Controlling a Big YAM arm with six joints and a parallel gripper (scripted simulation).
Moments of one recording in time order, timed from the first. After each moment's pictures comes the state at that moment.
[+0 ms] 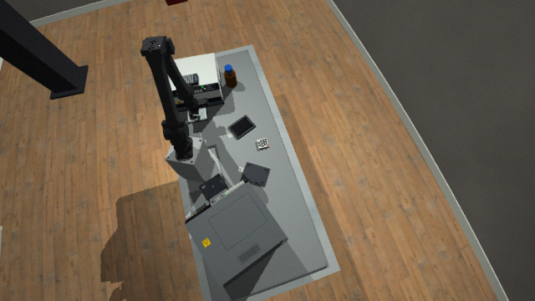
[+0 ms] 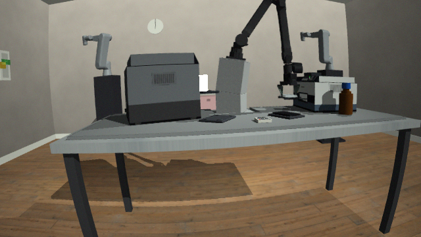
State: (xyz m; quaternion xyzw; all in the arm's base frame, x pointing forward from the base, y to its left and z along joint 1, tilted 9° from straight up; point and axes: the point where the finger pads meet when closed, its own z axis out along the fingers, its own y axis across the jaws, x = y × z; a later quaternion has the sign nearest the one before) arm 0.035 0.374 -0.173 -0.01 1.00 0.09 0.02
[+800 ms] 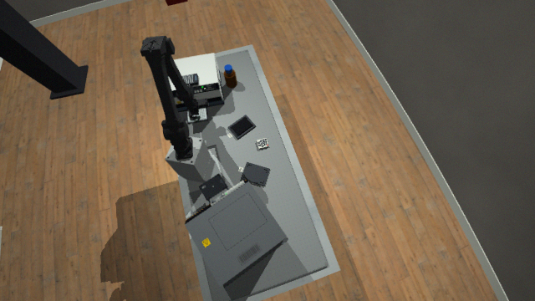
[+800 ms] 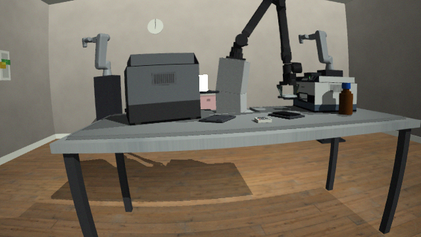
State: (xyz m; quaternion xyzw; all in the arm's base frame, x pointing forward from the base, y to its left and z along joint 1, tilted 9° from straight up) arm 0.034 0.370 -0.174 -0.01 1.00 0.09 0.02
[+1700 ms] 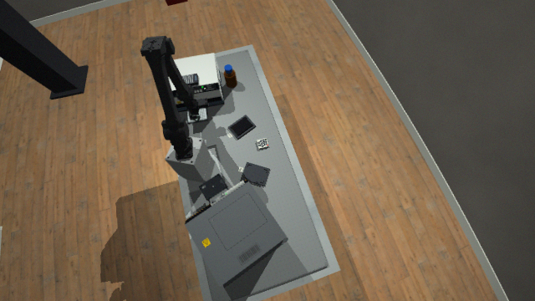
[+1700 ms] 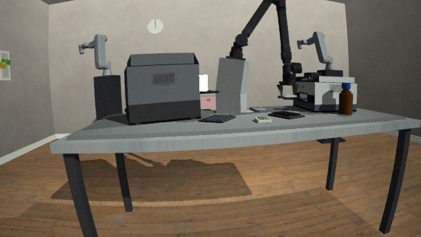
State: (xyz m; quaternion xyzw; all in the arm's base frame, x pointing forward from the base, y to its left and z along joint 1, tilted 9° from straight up) arm 0.034 0.368 -0.175 -0.01 1.00 0.09 0.02
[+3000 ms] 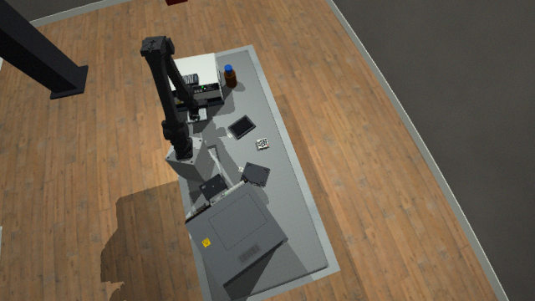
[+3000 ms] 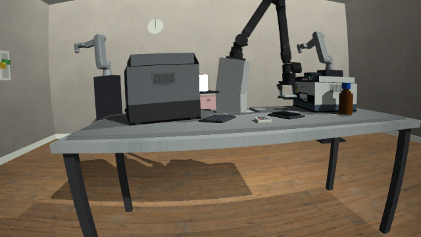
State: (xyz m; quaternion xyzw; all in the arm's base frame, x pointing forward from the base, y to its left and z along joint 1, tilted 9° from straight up) arm 0.034 0.365 -0.173 -0.01 1.00 0.09 0.02
